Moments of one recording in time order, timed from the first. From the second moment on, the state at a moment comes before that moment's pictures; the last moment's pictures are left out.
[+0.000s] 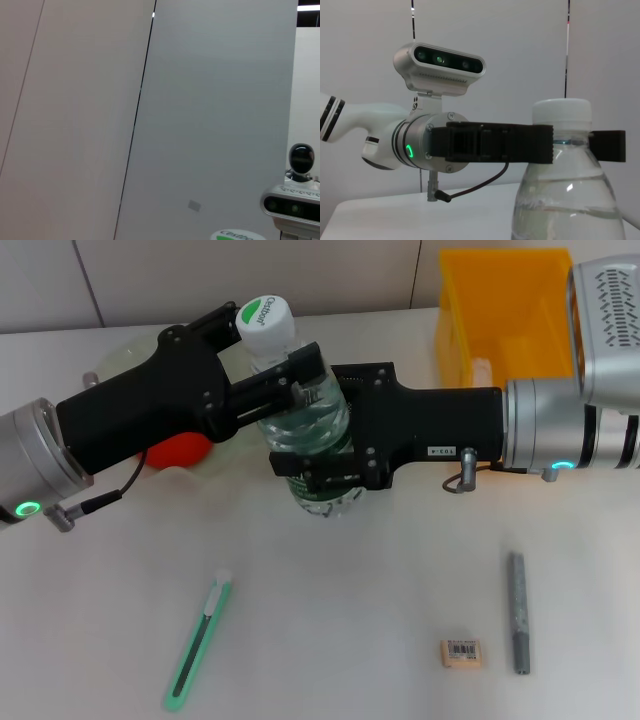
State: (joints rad) left arm -0.44 -2.08 1.30 0.69 1.09 1.49 -1.23; right arm 0.49 2.09 -1.25 -0.85 -1.51 -1.39 1.29
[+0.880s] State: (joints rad) left arm -0.46 -2.07 1.31 0.69 1.09 1.49 -1.22; right arm 0.50 2.09 -1.26 -0.85 -1.51 -1.39 1.29
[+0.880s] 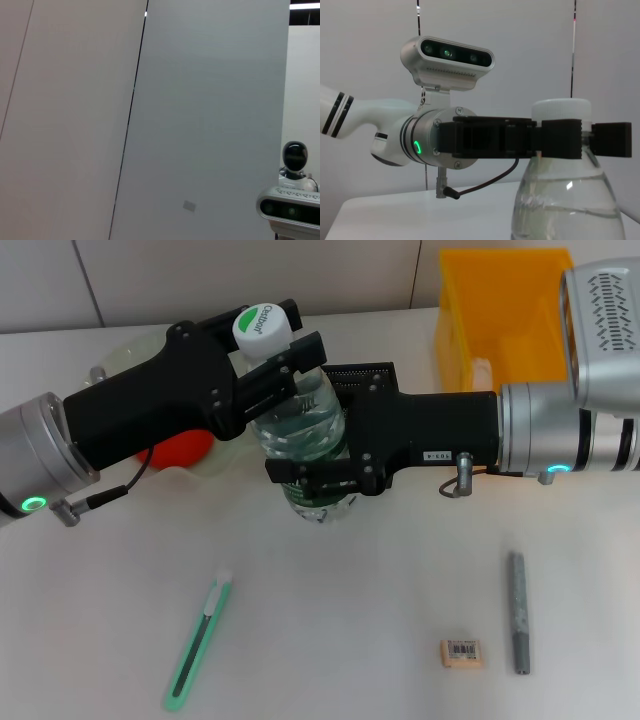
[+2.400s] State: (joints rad) left arm -0.46 -2.07 1.32 0.70 1.09 1.52 -1.21; right arm 0.50 2.08 -1.26 -0.81 -1.49 -1.36 1.33
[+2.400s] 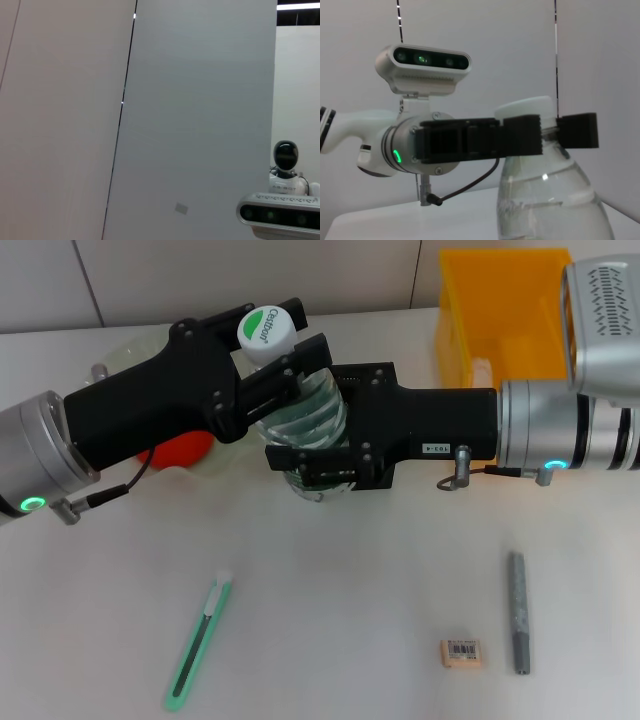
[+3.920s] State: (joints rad) left arm -0.49 -2.07 1.26 0.70 1.06 1.50 -1.21; right arm 0.49 2.09 -1.31 -0.82 -1.49 -1.35 1.33
